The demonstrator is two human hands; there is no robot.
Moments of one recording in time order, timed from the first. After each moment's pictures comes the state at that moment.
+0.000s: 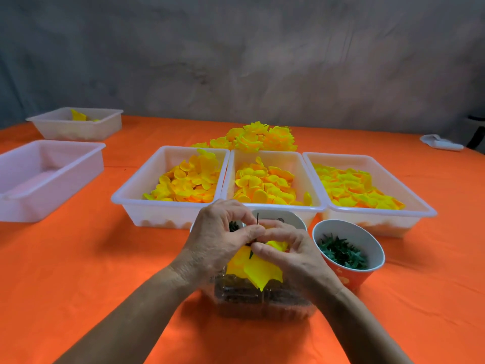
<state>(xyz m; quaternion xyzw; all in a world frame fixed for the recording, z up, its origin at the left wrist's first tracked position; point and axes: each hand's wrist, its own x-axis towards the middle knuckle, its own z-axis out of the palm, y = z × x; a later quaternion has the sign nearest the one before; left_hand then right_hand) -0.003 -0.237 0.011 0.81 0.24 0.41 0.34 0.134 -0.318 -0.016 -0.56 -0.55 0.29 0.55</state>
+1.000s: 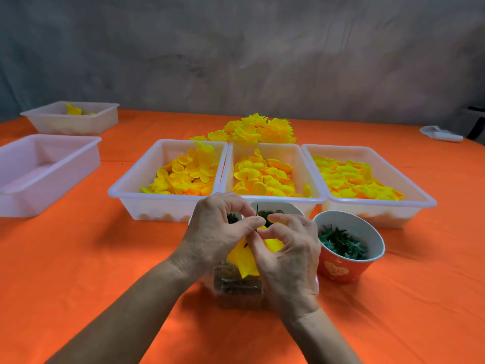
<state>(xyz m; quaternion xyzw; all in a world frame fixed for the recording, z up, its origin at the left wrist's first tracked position) -0.002 -0.239 0.011 0.80 0.25 0.41 0.36 0.090 -0.322 -0.024 -0.71 -0.44 -0.13 0.54</state>
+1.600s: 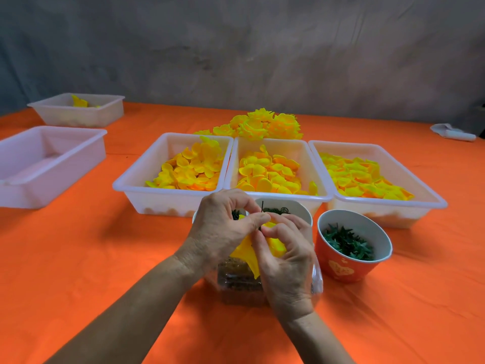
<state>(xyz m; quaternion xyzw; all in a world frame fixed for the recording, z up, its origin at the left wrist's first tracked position) 0.001 -0.235 0.007 0.79 0.25 0.43 0.36 0.087 -0.314 -0.041 -0.65 -0.44 -0.09 0.61</state>
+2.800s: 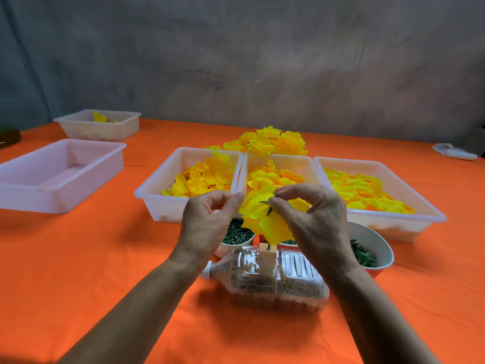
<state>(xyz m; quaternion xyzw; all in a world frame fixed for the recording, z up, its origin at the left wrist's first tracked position) -0.028 -0.236 0.012 0.64 0.29 0.52 0.47 0.102 -0.323 0.046 -0.64 -0.52 0.01 0.57</state>
